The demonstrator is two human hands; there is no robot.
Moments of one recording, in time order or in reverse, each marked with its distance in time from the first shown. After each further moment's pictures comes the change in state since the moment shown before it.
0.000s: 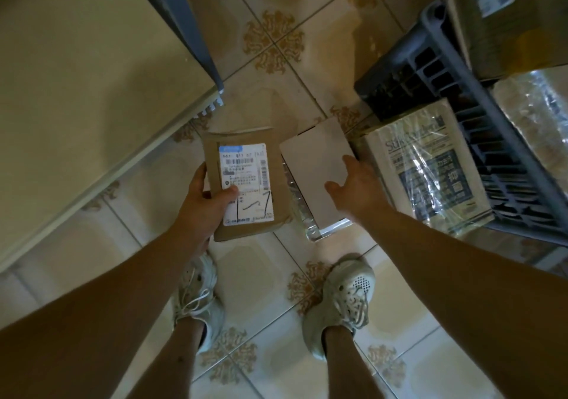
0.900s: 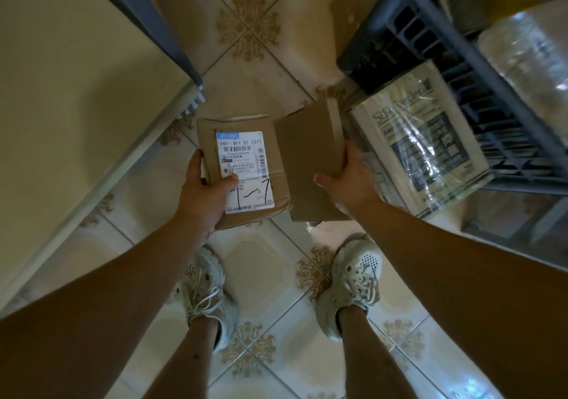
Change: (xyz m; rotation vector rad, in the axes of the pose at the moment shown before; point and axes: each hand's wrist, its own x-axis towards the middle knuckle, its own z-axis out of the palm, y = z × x) left_hand 0.004 0.012 0.014 0.215 0.046 0.072; right_hand -0.015 0.016 0.021 0.407 0.127 0.087
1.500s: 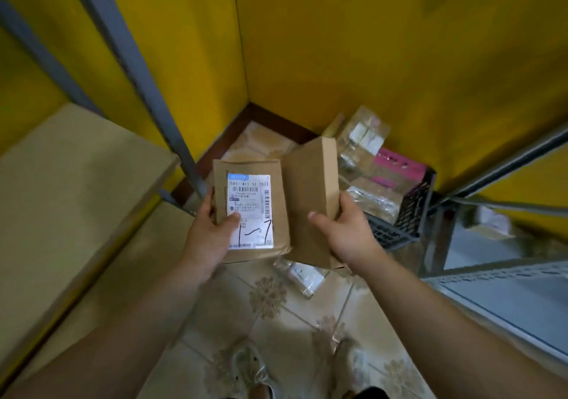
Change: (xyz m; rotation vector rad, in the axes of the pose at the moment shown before) left_hand -0.319 0.291 -0.155 0.104 -0.205 0.559; right_hand -0.368 -0.234 -0.224 0.560 0.261 -0.214
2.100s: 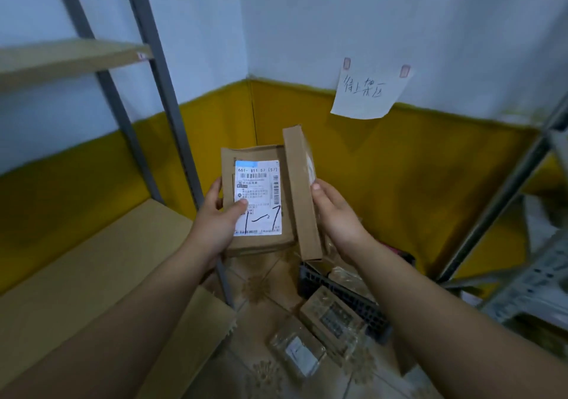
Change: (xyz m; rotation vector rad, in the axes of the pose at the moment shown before) left_hand -0.210 0.200 0.019 -0.098 0.099 0.409; right_hand -0.164 -0.145 -0.142 0.101 -0.051 -0.431
